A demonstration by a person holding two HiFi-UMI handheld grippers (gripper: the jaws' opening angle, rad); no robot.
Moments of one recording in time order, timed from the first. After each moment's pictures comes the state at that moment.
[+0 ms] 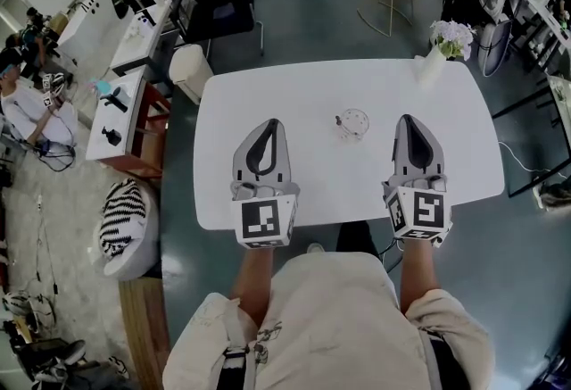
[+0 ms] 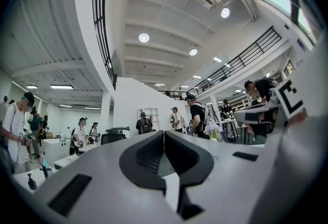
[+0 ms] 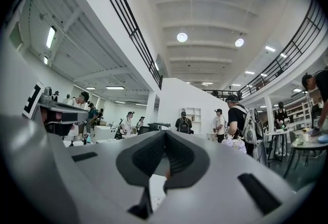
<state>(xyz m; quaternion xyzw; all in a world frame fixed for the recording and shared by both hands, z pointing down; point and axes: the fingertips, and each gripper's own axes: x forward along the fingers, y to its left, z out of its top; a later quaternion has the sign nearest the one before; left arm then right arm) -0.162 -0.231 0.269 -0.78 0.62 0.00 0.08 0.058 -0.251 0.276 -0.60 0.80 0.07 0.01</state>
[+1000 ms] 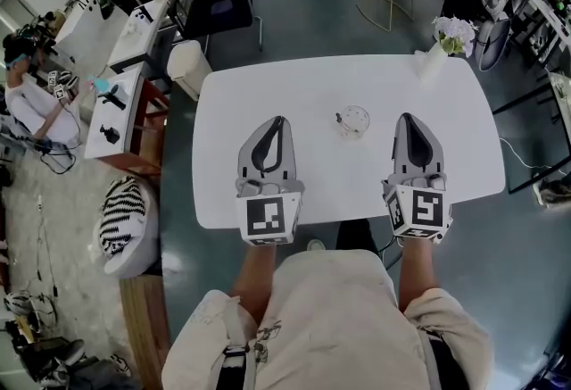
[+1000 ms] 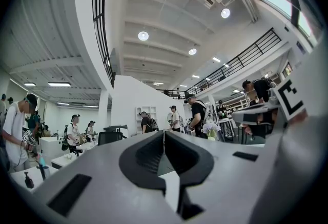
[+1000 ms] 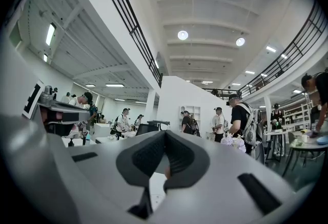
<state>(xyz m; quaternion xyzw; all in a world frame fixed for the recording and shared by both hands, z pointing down) -0.153 -0.242 0.280 -0.79 0.61 -0.01 0.07 0.057 -0.258 0.285 -0.60 0.79 0.07 -0.01</state>
